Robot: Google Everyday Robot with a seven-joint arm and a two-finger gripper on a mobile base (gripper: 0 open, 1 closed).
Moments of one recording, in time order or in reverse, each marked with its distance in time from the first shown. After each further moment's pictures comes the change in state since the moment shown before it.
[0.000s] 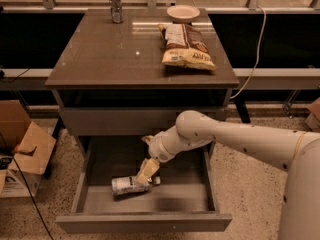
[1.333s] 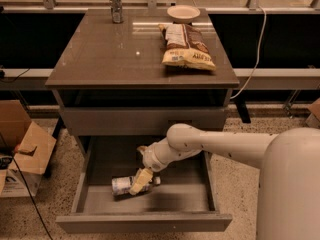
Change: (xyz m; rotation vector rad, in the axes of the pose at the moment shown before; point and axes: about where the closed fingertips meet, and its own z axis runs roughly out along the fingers) arm 0.029 -0.001 0.061 -0.018 0.012 0.001
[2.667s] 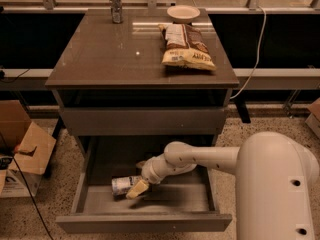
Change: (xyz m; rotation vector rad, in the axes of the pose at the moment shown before) arm 0.062 -0.015 0.079 0.009 -0.030 0.132
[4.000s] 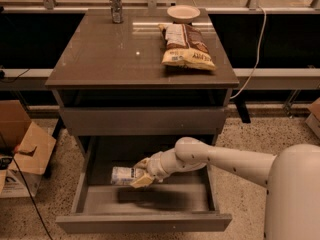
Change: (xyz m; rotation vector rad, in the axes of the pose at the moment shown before) arm -0.027 0.014 -0.048 -0.003 -0.100 -0.105
